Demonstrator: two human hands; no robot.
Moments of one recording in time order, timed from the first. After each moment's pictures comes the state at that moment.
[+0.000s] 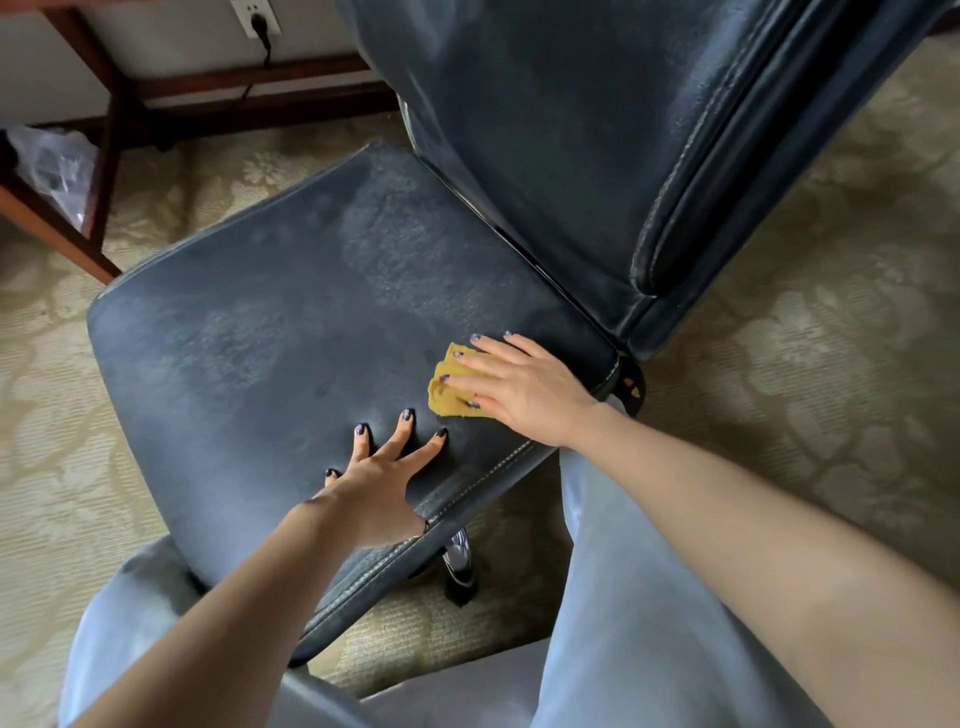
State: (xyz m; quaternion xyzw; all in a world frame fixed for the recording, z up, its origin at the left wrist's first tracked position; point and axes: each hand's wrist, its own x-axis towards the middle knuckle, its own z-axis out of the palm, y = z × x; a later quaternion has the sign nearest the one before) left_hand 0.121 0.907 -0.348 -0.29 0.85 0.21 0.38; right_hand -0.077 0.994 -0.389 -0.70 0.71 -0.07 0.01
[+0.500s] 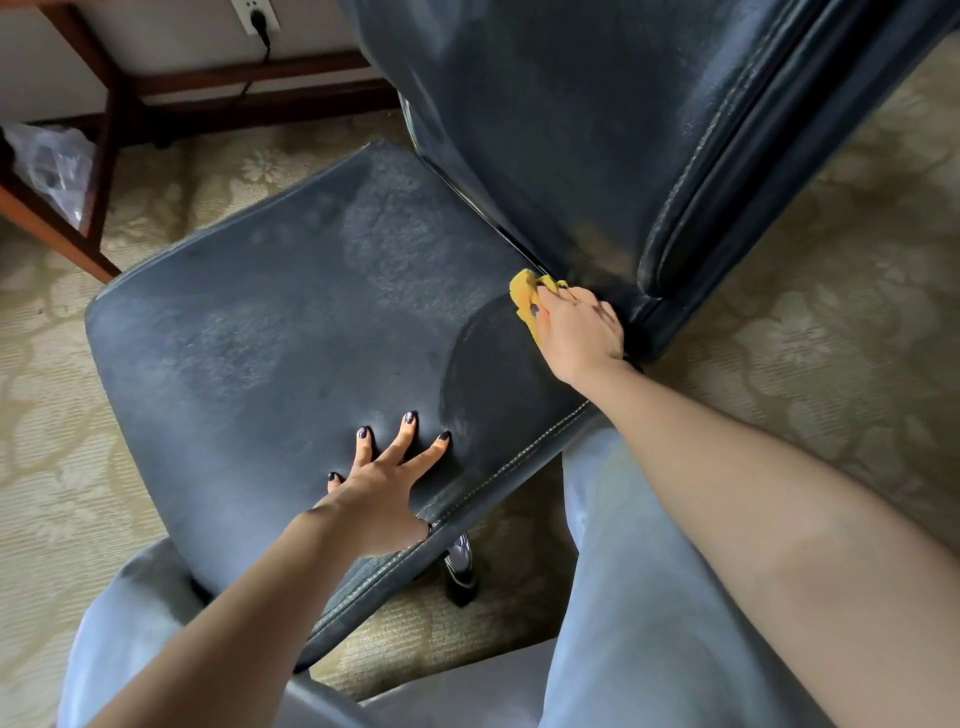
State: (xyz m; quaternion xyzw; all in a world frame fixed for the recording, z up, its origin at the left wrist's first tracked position) left_hand 0.123 0.909 -0.347 -0.29 0.85 0.22 0.38; right_hand -0.125 0.974 -0.378 -0.38 0.92 -0.05 0.06
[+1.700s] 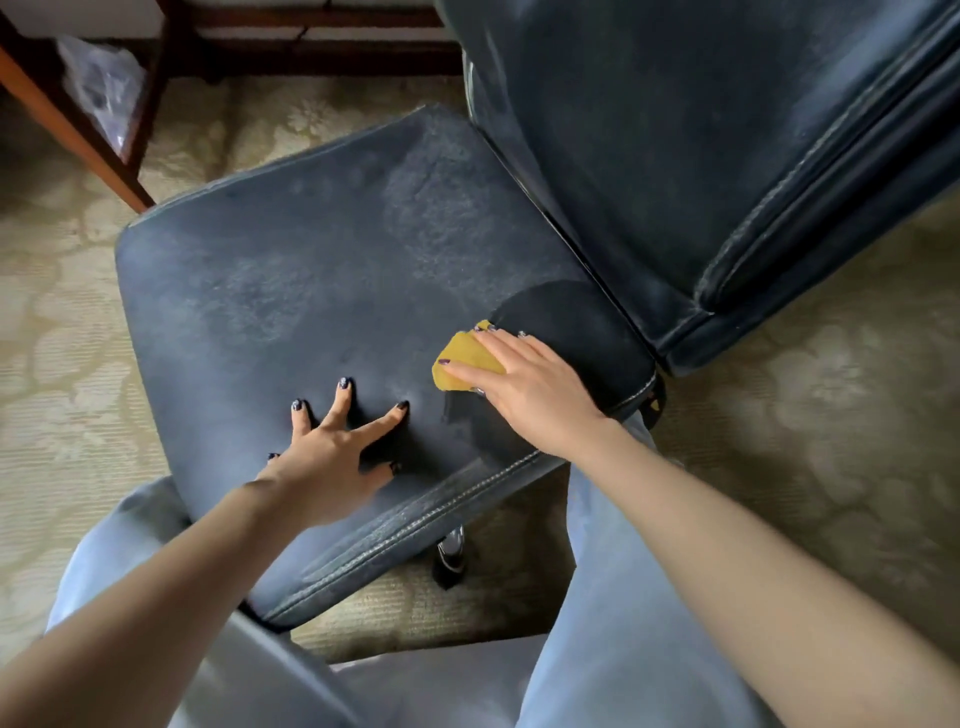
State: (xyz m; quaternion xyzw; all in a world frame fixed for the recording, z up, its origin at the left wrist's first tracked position) left_hand 0.161 0.878 -0.363 -0.38 0.86 0.19 0.30; right_hand -0.057 0.977 -0.395 -0.69 0.72 -0.11 0.03
